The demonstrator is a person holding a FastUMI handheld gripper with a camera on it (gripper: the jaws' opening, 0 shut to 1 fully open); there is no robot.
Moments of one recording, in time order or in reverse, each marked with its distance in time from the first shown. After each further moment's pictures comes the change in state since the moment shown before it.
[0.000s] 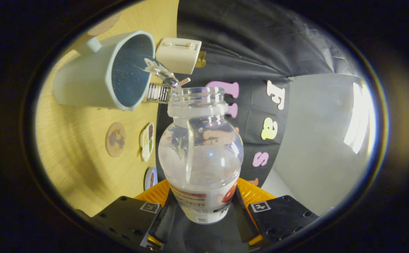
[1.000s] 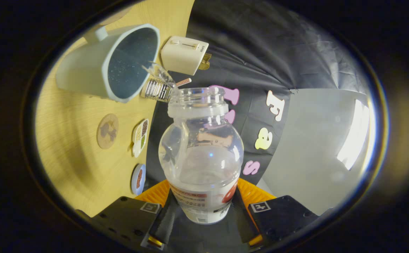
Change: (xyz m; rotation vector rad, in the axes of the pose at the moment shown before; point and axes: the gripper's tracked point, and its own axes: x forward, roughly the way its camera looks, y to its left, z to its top) arm 0.004 -0.021 0.002 -0.122 -0.041 -0.031
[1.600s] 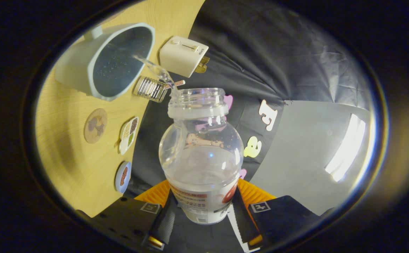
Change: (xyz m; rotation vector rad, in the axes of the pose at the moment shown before) arm 0.003 -0.023 0.007 -0.097 -0.051 -0.081
